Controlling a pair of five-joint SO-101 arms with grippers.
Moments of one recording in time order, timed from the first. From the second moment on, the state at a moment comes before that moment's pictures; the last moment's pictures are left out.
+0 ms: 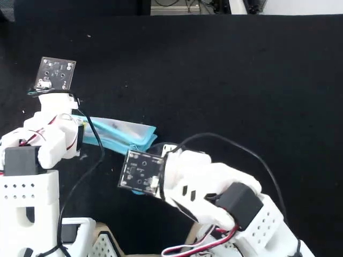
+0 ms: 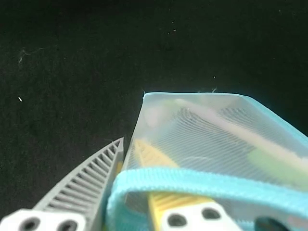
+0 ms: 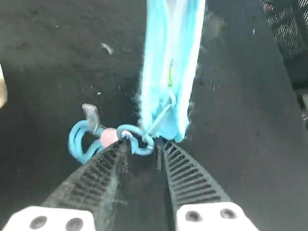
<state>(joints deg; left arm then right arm) -9.9 -40.6 31.0 75.6 -13.3 -47.1 -62.5 39.3 75.8 32.6</state>
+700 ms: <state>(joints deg) -9.9 -40.6 31.0 75.6 -13.3 -47.8 -63.4 43.4 74.2 32.6</state>
